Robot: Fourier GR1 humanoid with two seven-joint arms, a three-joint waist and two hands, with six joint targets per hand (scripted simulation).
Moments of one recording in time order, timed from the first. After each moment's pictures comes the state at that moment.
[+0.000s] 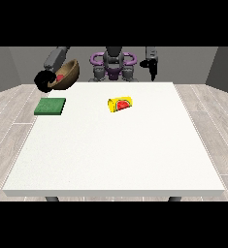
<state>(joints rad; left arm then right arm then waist) -0.11 0.06 -0.11 -1.37 -0.12 0.08 -0.26 -0.45 -0.35 -0.37 -0.71 -0.34 -0.07 -0.08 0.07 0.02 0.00</state>
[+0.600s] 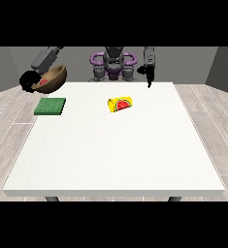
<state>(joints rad) -0.14 0.02 -0.12 -1.36 -0.15 0.11 -0.34 -0.46 -0.53 -0.47 -0.63 -0.44 0.09 -0.09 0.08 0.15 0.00</state>
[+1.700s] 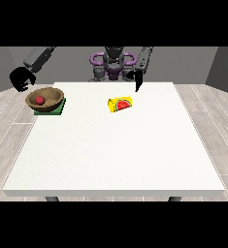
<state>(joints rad) -0.08 0.00 -0.36 -1.25 -0.11 0.32 -0.50 -0.56 -0.66 -0.42 -0.55 -0.34 0.04 -0.18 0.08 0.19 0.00</state>
